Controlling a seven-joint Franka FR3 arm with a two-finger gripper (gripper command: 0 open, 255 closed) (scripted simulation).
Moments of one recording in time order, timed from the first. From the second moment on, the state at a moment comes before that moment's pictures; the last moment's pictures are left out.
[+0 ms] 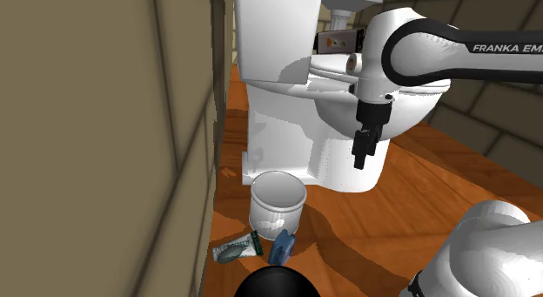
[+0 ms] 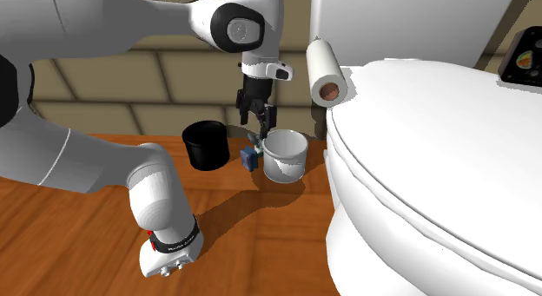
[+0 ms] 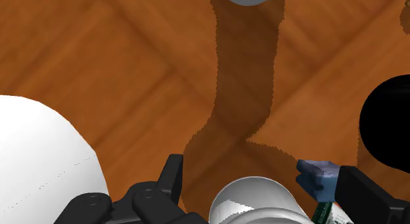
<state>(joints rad) 0.00 -0.74 0.07 -2.45 0.03 1.54 -0.13</state>
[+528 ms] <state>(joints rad) -0.02 -0.82 0.21 -2.64 0.17 1.72 0.19</state>
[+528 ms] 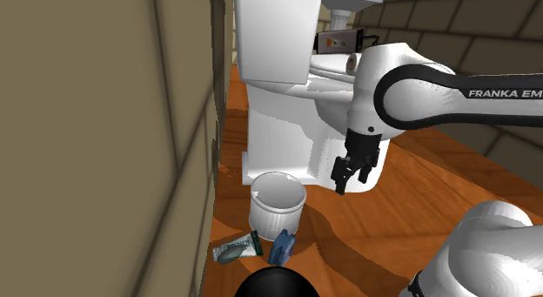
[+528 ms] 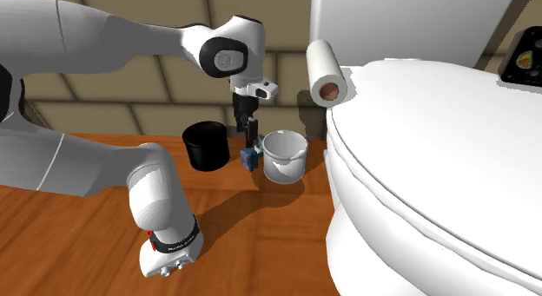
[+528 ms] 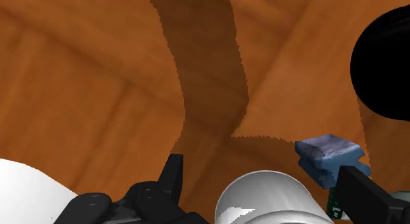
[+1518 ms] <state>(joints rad) -0.16 -0.51 0.75 -2.78 0.46 2.38 1.05</state>
